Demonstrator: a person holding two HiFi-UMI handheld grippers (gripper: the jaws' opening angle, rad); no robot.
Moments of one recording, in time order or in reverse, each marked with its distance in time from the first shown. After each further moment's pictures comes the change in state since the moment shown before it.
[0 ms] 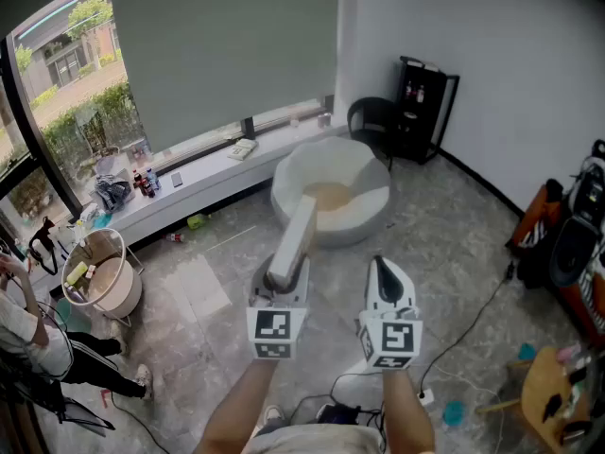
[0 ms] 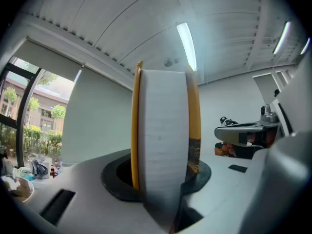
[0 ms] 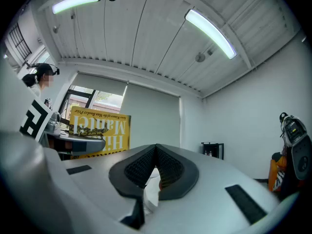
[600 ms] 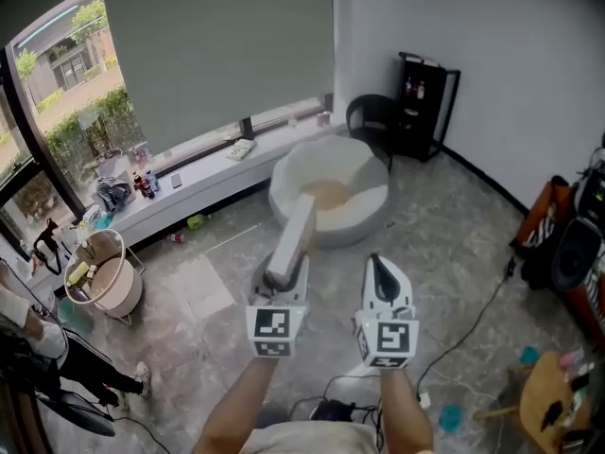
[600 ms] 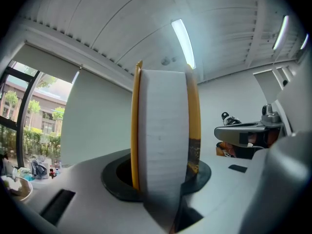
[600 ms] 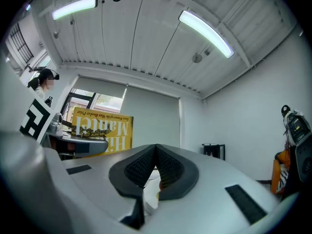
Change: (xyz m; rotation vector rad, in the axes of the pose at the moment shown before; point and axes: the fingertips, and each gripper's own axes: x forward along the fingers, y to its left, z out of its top) left arm 0.038 -0.059 0.000 0.015 -0.006 0.020; right arm -0.001 -0.062 -0.010 0.006 -0.030 0.029
